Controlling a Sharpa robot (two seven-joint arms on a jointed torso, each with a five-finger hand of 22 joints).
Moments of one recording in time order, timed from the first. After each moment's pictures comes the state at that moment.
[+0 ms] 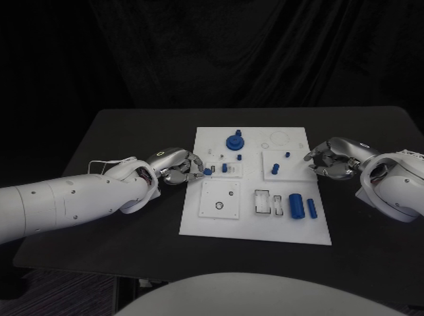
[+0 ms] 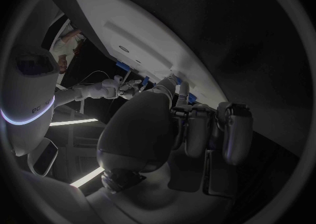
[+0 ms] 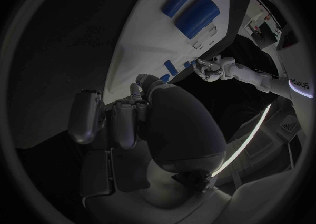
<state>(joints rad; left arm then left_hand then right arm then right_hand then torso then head) 1.07 -0.84 -0.21 1.35 -1.25 -0.50 0.27 1.49 0.04 0.13 0.18 0.17 0.80 0.12 0.32 0.55 1.46 0.05 1.58 1.32 1.47 -0.02 1.56 1.31 0.01 1.47 0.10 1.52 1.31 1.26 -0.99 -0.25 1.56 -1.31 -0.35 -0.18 1.46 -0.06 0.31 0.20 0.40 0.87 0.09 0.10 0.17 1.43 -0.01 1.41 1.31 1.47 -0.08 1.41 1.31 0.07 1.46 0.03 1.23 1.31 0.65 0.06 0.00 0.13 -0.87</state>
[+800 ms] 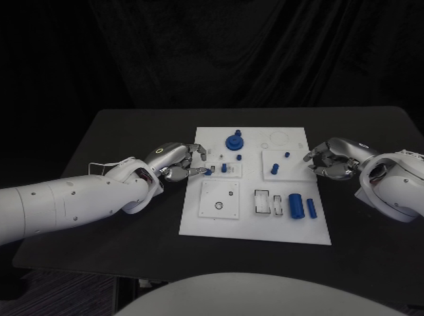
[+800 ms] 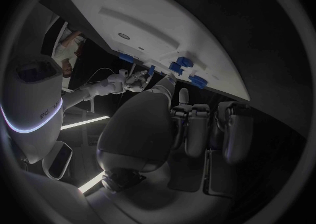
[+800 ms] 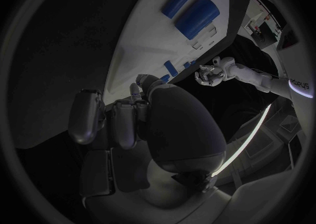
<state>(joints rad) 1.07 -0.84 -0.21 1.36 -1.25 -0.64 0.36 1.48 0.04 0.11 0.17 0.17 0.49 0.13 0.64 0.82 1.47 0.04 1.58 1.32 1.46 -0.01 1.56 1.31 0.01 1.47 0.10 1.51 1.31 1.26 -0.99 -0.25 1.56 -1.31 -0.34 -0.18 1.46 -0.06 0.31 0.20 0.40 0.87 0.09 0.10 0.17 1.43 -0.01 1.41 1.31 1.47 -0.08 1.41 1.31 0.07 1.46 0.03 1.23 1.31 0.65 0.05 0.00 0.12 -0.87</state>
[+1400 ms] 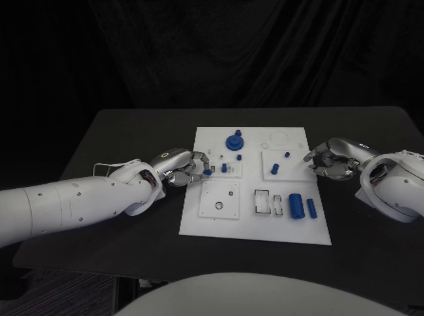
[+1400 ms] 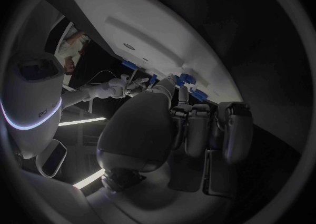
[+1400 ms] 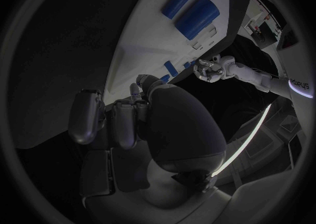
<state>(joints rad) 1.05 -0.82 -0.21 1.34 -1.25 -0.55 0.34 1.48 0.04 0.12 0.19 0.17 0.56 0.13 0.61 0.74 1.47 0.04 1.58 1.32 1.46 -0.01 1.56 1.31 0.01 1.47 0.10 1.51 1.31 1.26 -0.99 -0.25 1.56 -1.31 -0.34 -0.18 1.46 -0.06 0.31 0.20 0.40 0.87 0.09 0.10 0.17 1.43 -0.01 1.41 1.31 1.47 -0.08 1.41 1.31 0.07 1.46 0.03 1.23 1.31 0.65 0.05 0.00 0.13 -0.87</state>
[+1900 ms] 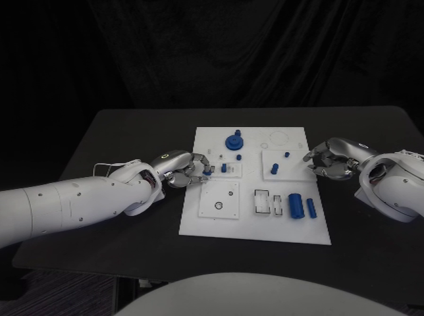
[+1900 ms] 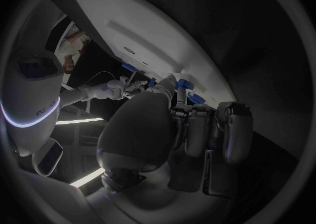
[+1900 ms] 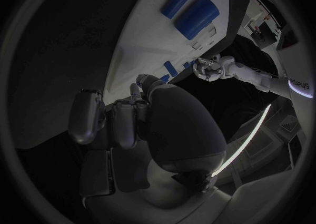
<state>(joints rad) 1.05 -0.82 -0.21 1.34 -1.25 -0.51 0.32 1.48 0.04 0.13 0.19 0.17 0.58 0.12 0.59 0.72 1.47 0.04 1.58 1.32 1.46 -0.01 1.56 1.31 0.01 1.47 0.10 1.51 1.31 1.26 -0.99 -0.25 1.56 -1.31 -0.34 -0.18 1.46 -0.06 0.31 0.20 0.40 0.87 0.09 0.10 0.17 1.43 -0.01 1.41 1.31 1.47 -0.08 1.41 1.31 0.07 1.46 0.03 1.23 1.31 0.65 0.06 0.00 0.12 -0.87</state>
